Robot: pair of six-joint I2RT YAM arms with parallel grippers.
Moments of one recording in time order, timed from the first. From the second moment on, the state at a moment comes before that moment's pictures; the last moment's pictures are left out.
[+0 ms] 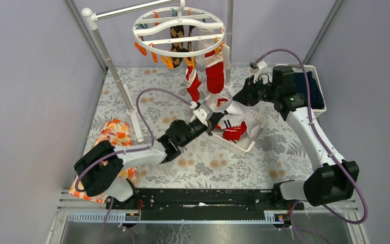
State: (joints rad) left arm -0.94 1.51 0.67 1.03 -0.05 0.02; right arm 0.21 1.33 1.23 -0.41 -0.70 0.07
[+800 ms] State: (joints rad) left arm -0.84 1.50 1.64 -0.53 0.45 0.26; right arm 0.32 1.37 1.50 -1.08 -1.20 -1.01
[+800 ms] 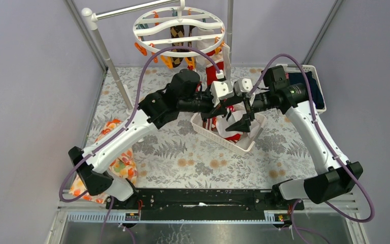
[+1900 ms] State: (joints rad) left arm -0.85 1.44 1.64 -0.79 0.47 0.30; right arm 0.41 1.36 1.47 -1.11 -1.15 -0.88
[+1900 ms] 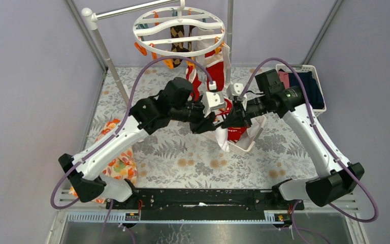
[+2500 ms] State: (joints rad) left arm -0.80 0.64 0.29 0.48 0.45 -0.20; right arm 0.41 1.20 1.46 -1.30 -0.96 -1.00
